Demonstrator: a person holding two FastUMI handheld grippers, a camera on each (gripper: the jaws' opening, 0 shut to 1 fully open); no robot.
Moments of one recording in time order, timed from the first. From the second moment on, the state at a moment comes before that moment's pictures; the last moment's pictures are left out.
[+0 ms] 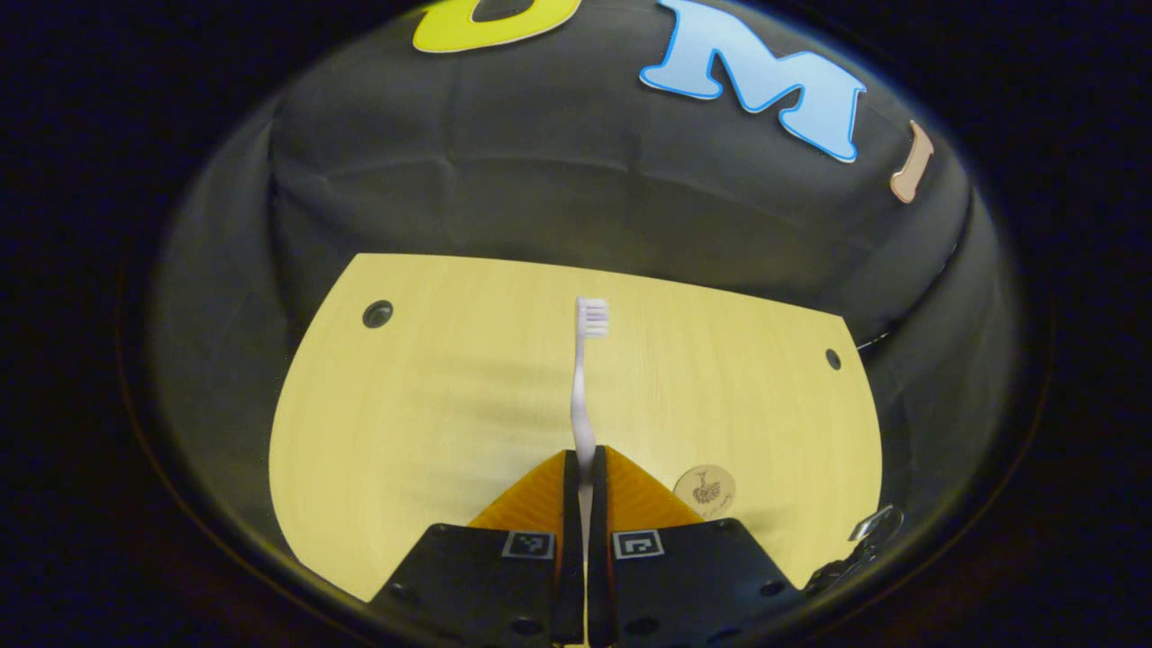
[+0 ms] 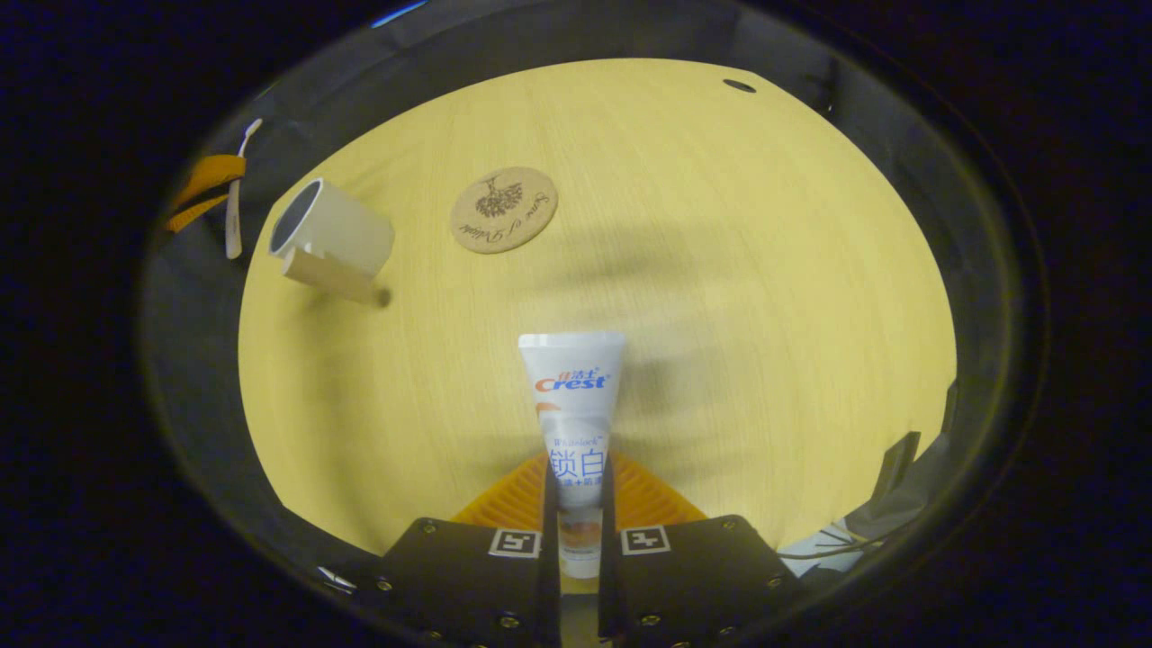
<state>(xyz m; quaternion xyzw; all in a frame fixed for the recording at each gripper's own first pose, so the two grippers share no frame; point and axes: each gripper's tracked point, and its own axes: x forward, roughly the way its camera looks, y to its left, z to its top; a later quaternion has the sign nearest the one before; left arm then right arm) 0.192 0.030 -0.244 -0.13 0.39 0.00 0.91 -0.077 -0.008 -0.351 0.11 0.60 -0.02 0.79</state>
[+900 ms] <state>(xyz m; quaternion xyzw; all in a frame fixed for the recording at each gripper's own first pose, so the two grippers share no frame) 0.200 0.011 -0.314 -0.14 0.36 -0.02 0.92 -0.082 -0.037 -0.341 0.16 0.59 -0.07 0.79</state>
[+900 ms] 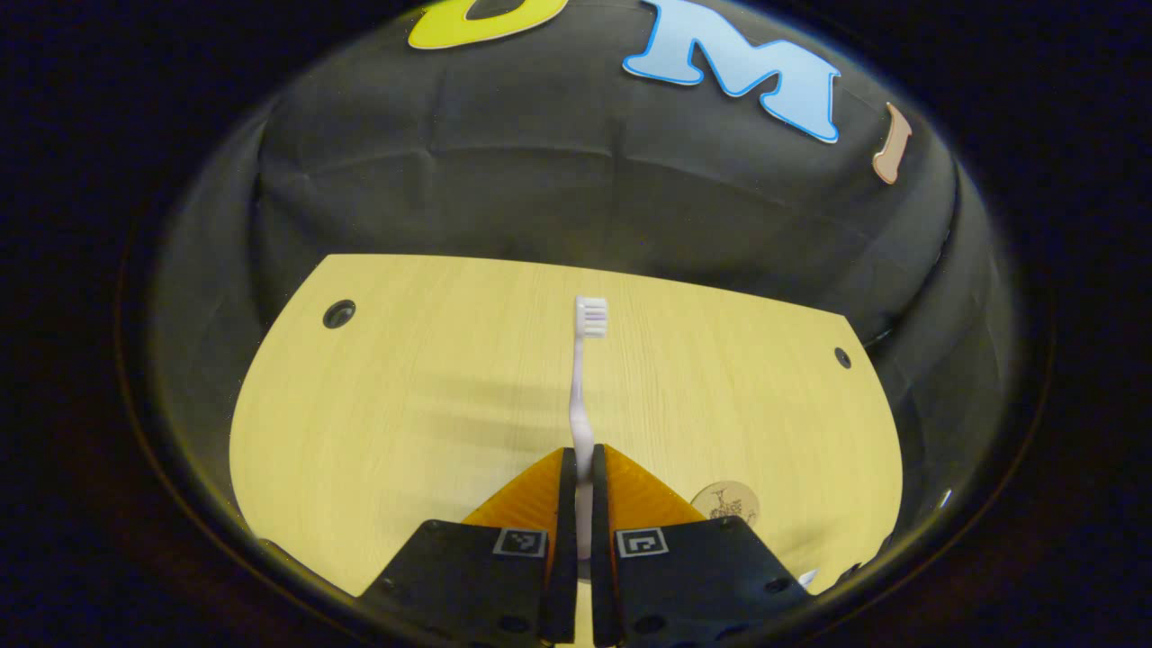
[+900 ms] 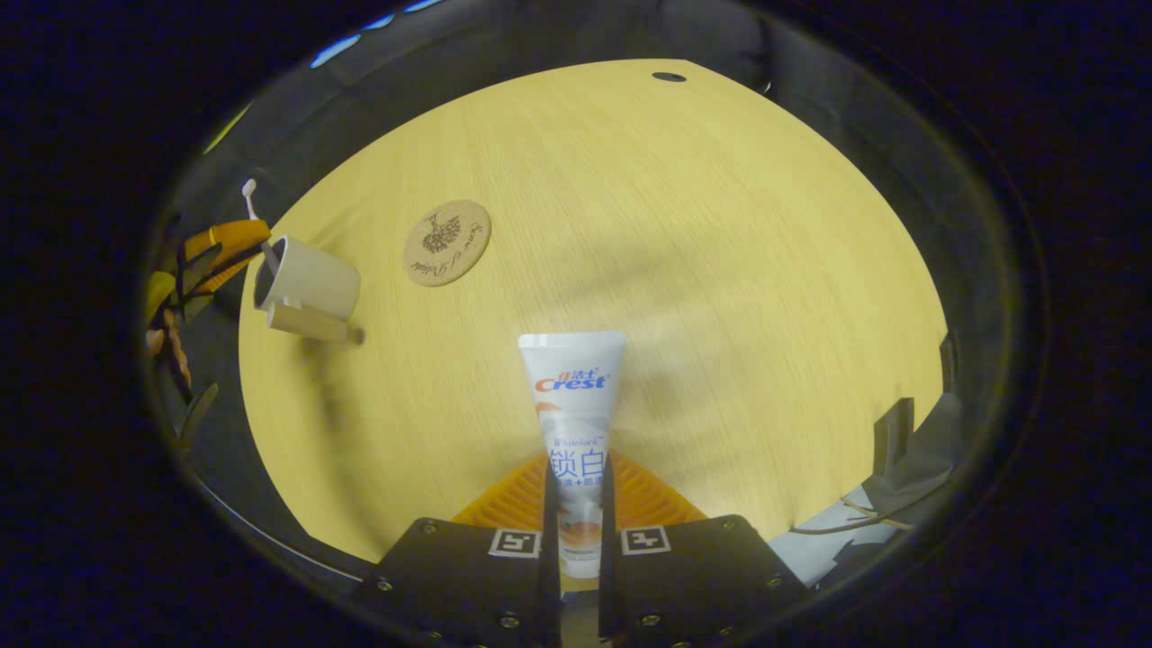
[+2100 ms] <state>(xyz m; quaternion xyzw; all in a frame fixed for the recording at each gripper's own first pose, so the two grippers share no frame) 0.109 0.048 -0.284 -0.14 0.35 -0.04 0.93 0.047 0.011 -0.238 0.18 0.47 -0.01 0.87</state>
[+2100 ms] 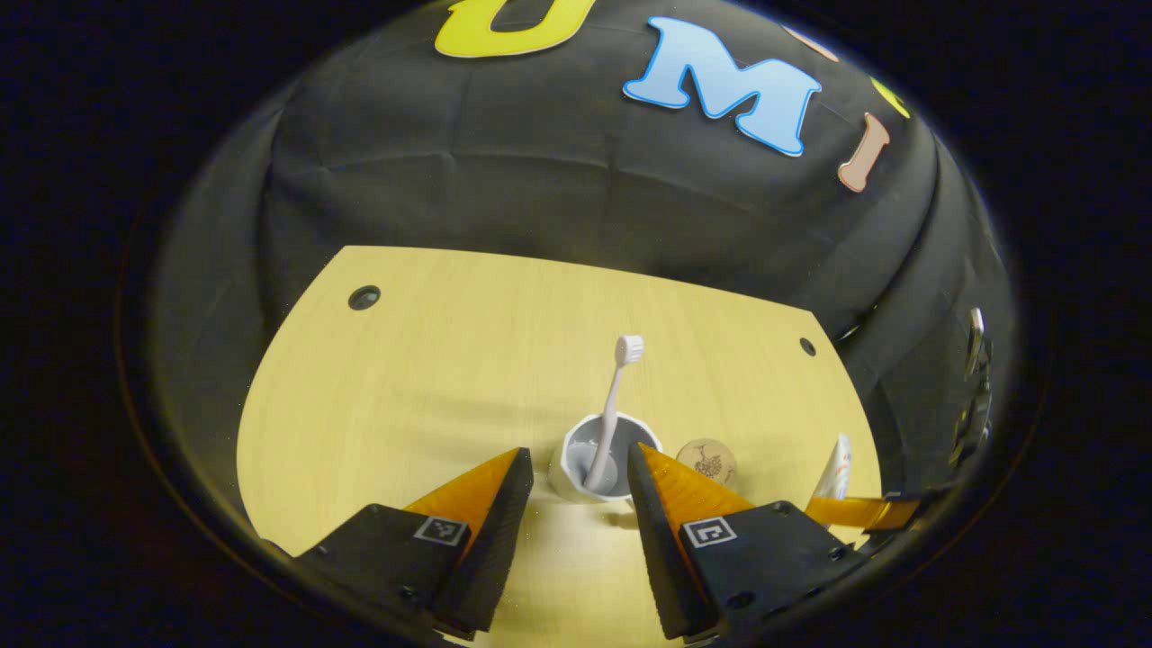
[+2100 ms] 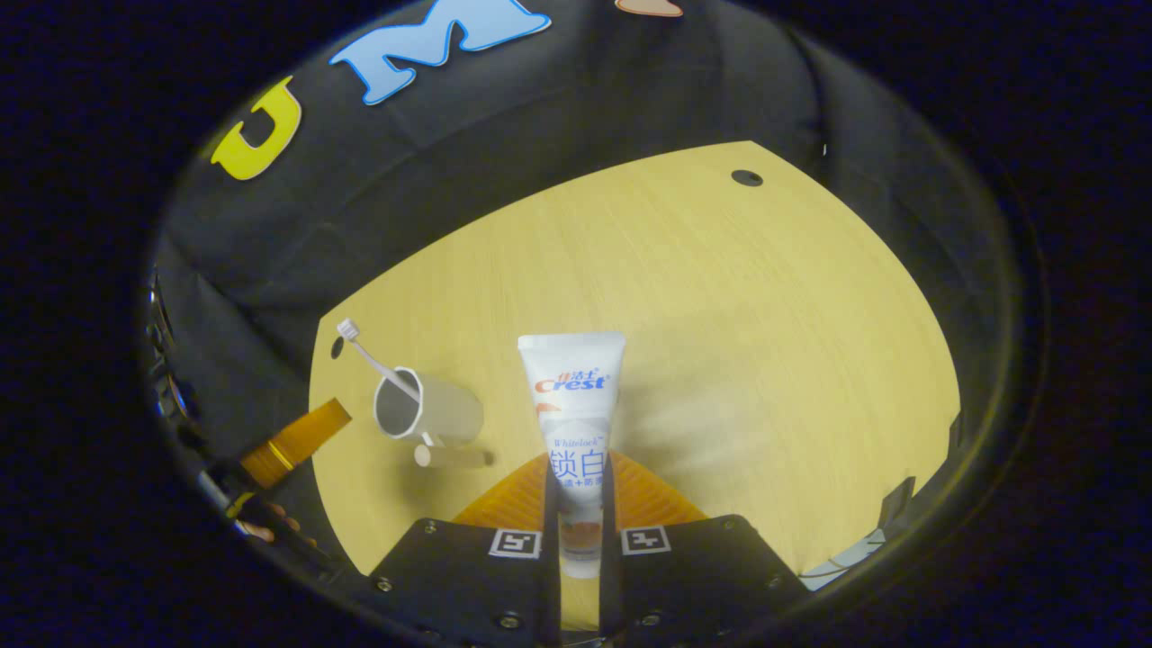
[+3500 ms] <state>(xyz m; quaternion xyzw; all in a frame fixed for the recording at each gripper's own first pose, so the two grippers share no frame) -0.028 0.248 -0.305 -0.18 0.38 0.09 0.90 0.192 0.149 -0.205 0.22 0.33 0.01 0.92</state>
